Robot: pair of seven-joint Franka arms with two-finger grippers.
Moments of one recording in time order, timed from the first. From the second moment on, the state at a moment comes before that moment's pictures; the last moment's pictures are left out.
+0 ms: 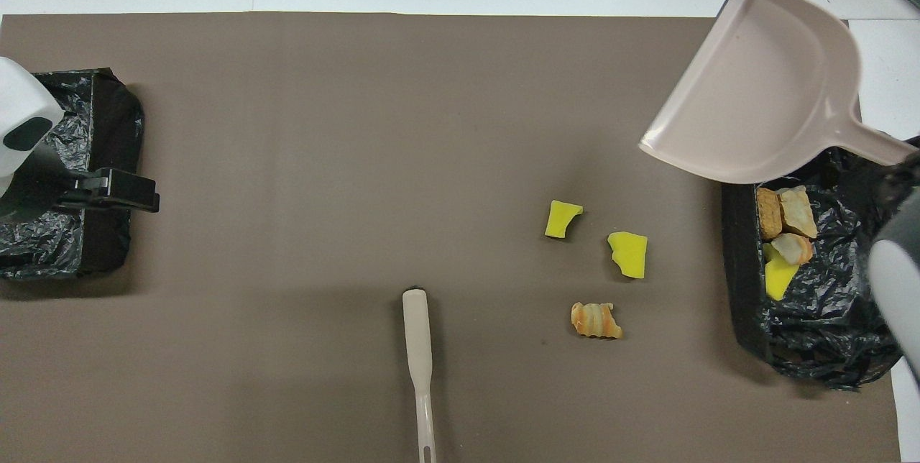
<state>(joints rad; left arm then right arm) -0.03 -0.07 -0.07 -1.71 -0.05 1.63 -0.05 -0.18 0.00 0.30 -1.55 -0.35 1.60 -0.73</state>
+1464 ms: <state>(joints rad) -0.11 0.00 0.02 -1.61 -0.02 1.64 -0.03 0.41 0.57 0.30 -1.44 -0.04 1.98 0.69</state>
